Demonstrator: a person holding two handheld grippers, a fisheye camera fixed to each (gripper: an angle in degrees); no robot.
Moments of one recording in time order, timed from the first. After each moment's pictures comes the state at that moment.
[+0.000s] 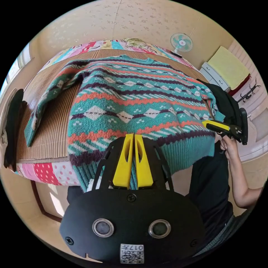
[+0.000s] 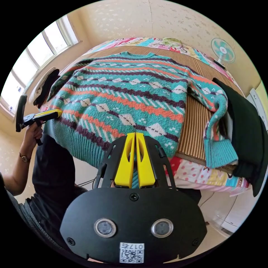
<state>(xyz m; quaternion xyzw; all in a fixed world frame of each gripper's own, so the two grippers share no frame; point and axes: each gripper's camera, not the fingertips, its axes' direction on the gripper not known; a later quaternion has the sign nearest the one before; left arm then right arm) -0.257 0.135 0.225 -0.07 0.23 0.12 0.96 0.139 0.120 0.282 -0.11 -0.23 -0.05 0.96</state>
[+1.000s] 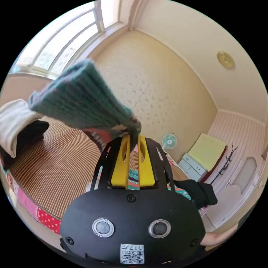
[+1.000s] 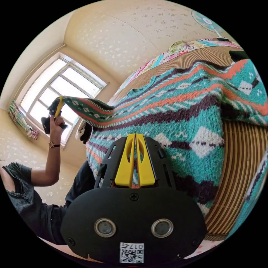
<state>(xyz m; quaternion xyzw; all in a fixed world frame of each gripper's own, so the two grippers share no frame) -0.361 -0.045 0.132 0.32 0.32 -0.03 0.89 0.335 0.077 0.371 0.02 -0.51 0.06 0.86</state>
